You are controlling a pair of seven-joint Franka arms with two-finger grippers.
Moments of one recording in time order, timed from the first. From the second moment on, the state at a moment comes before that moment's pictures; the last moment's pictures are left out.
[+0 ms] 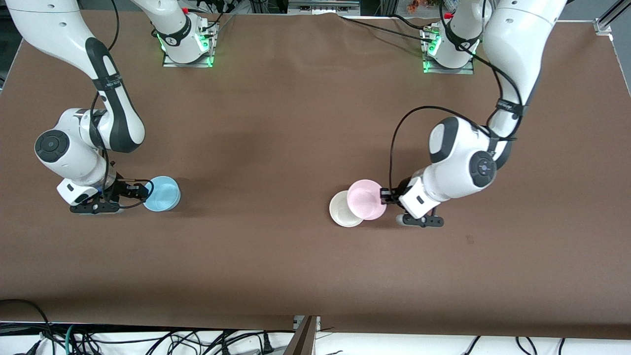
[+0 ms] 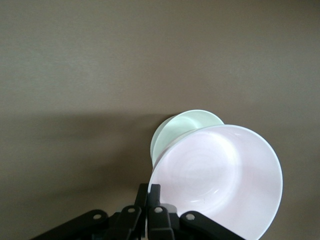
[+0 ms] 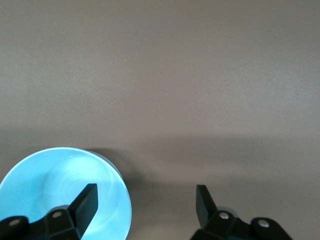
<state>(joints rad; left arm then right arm) -0.17 0.61 -0.24 -1.63 -0.32 2.31 -0.15 0.06 0.46 -0.13 -1.99 -0.02 2.55 -0.09</state>
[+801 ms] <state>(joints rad) -0.22 0.68 -0.25 -1.63 -0.32 2.39 -0.17 0.06 0.51 -0.12 -1.99 0.01 2.54 -0.09</state>
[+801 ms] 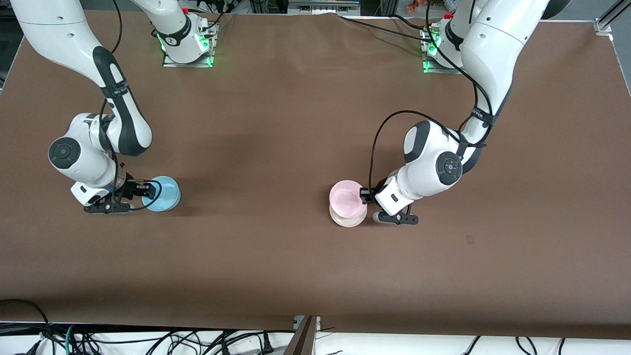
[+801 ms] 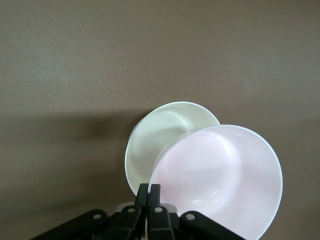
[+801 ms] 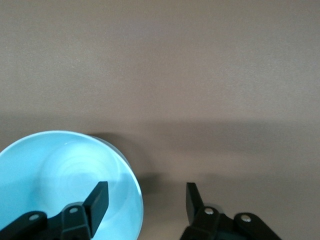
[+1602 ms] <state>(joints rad) -0.22 0.70 -0.25 -1.62 -0.31 2.40 -0.17 0.07 0.50 -0.12 -1.98 0.08 2.47 -0.09</state>
